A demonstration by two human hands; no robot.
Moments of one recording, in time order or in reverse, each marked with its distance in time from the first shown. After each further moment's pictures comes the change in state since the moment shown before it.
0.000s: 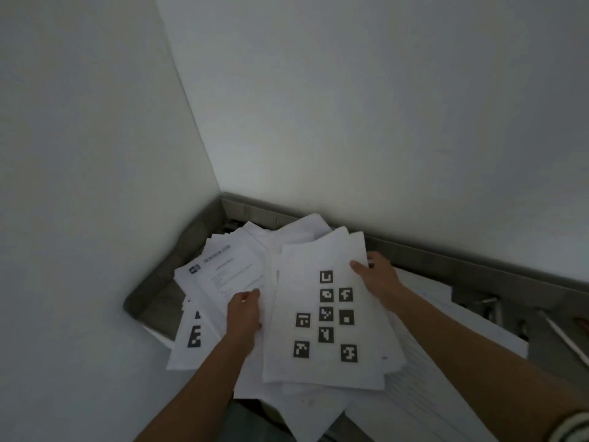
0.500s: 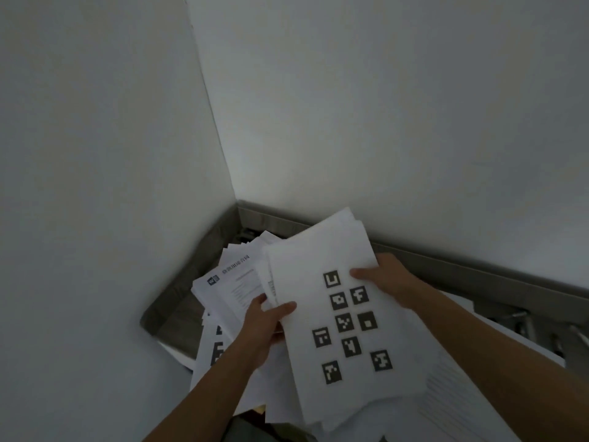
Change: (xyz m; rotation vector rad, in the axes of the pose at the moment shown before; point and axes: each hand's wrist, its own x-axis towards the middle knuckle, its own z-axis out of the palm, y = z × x) left_hand 0.023 0.010 -0.037 -0.173 -0.388 -0.068; right_hand -0.006 -0.052 0.026 0.053 -0.225 -0.007
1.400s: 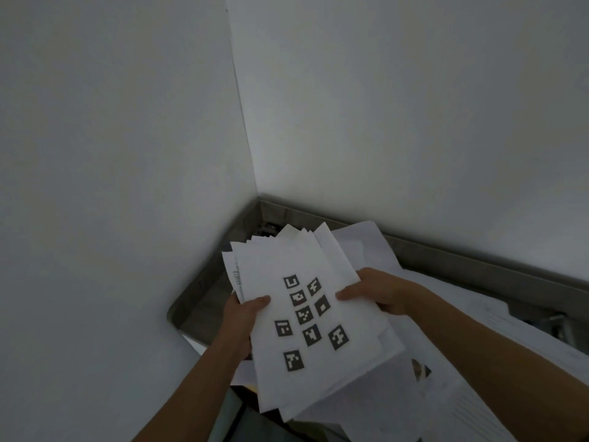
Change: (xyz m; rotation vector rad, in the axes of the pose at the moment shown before) left_hand 0.014 0.022 -0.079 -0.086 0.178 0.111; right_hand 0.021 -0.005 0.072 -0.069 -0.476 0.183
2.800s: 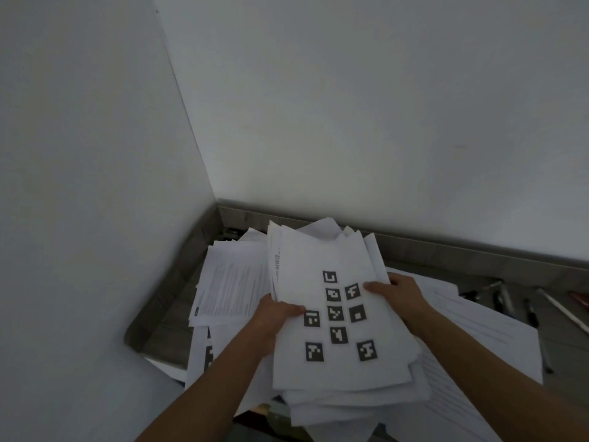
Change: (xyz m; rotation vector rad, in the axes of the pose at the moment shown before) left_hand -0.013 -0.024 0.083 0.215 -0.419 -0.173; right_hand -0.067 0.076 -0.023 0.331 0.744 -0.156
